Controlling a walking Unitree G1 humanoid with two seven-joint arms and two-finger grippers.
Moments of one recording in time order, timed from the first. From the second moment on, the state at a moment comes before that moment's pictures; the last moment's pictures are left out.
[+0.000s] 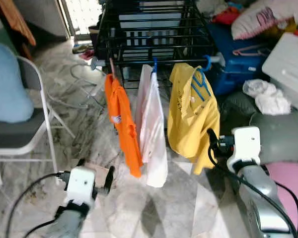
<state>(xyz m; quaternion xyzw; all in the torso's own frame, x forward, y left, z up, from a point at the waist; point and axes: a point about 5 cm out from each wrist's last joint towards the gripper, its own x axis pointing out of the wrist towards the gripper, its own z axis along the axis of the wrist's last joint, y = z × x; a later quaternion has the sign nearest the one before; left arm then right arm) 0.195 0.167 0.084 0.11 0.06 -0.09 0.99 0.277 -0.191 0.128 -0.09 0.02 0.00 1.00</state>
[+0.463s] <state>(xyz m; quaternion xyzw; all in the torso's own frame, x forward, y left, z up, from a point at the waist) 0.207 0.157 0.103 0.11 0.00 -0.03 0.99 0.275 -0.183 0.121 -0.11 0.03 0.01 0.99</state>
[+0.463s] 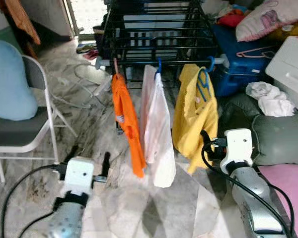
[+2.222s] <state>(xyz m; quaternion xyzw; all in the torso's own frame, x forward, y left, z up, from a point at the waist) 0.218 0.179 0.097 0.08 0.04 -0.01 1.00 0.281 -0.161 0.127 -0.04 0.03 0.04 1.00</state>
